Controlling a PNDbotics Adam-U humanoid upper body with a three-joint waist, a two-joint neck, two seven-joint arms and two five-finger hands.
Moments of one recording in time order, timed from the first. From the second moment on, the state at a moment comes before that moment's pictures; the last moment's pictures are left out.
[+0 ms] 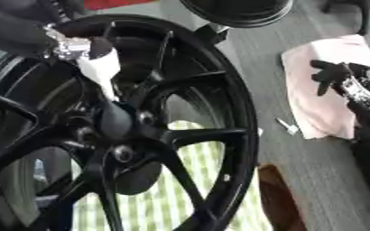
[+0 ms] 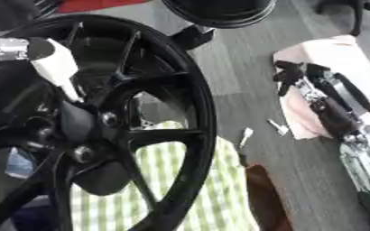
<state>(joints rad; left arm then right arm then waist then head) -1.23 0.65 -0.57 -1.70 -0.47 0.54 -0.69 -0.06 -0.57 -0.25 -1.98 -0.23 -0.05 0.19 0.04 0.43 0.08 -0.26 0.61</state>
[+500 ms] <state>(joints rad) -1.23 0.64 -0.58 -1.68 -0.55 0.54 -0.70 -0.06 -0.57 -0.25 -1.98 -0.23 -0.04 0.18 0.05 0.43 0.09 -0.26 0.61</state>
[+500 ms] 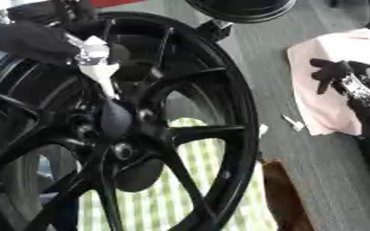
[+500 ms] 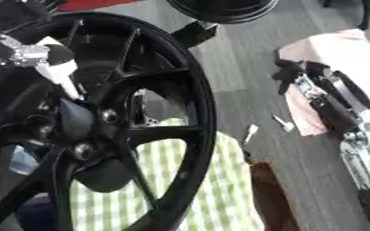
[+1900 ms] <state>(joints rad) -1.20 0.58 -0.59 -1.54 -0.64 0.51 -0.72 -0.06 -0.56 -0.25 -1.98 -0.22 -0.03 0.18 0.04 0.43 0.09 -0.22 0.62</state>
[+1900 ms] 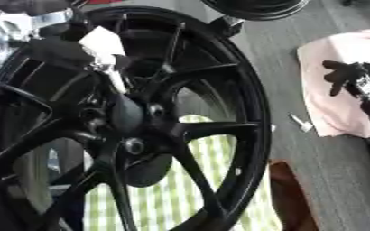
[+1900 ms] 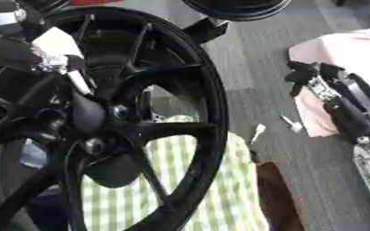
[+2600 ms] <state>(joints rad) -1.21 0.58 -0.58 -1.58 -0.58 0.53 -0.71 -0.04 -0.55 -0.25 -1.98 -0.22 -0.02 0.17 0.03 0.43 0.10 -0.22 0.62</state>
